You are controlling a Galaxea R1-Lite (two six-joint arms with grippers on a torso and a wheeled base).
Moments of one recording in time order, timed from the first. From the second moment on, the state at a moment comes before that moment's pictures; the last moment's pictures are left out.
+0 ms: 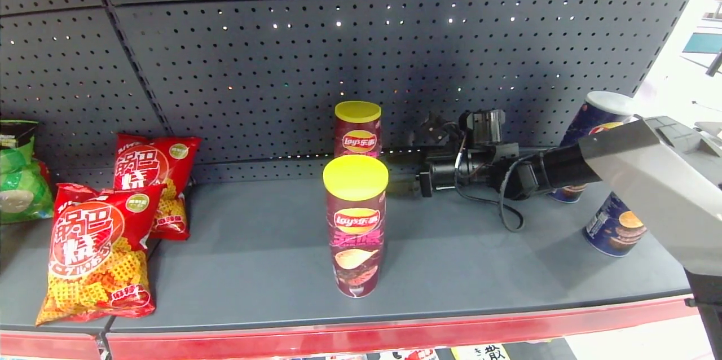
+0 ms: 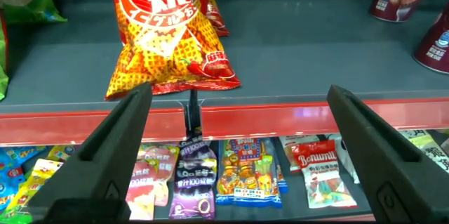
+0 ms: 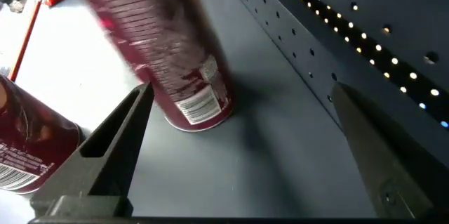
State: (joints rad) left arm 0.00 0.01 0.00 0.01 0.00 -0.01; right arm 0.34 2.34 -1.58 -0.37 0.92 -0.26
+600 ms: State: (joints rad) left arm 0.00 0.01 0.00 0.01 0.00 -0.01; right arm 0.32 2.33 -1.57 -0.37 0.91 -0.27
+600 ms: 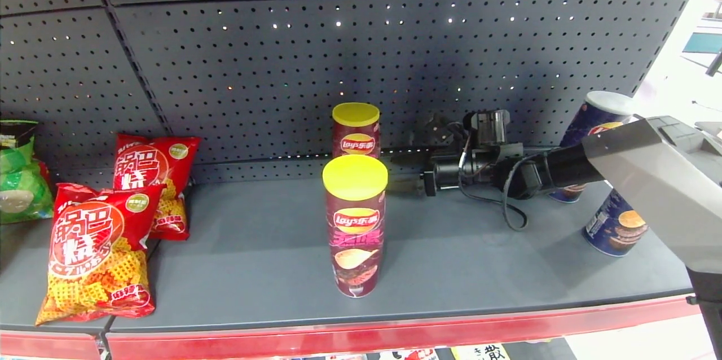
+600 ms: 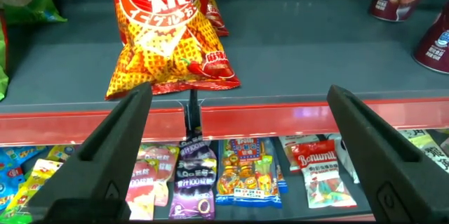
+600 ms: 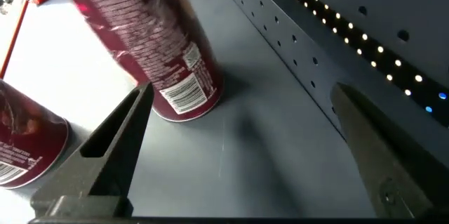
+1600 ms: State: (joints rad) left arm 0.00 0.01 0.00 0.01 0.00 -0.01; right arm 0.41 2.33 -1.62 -0.37 0.87 -0.26
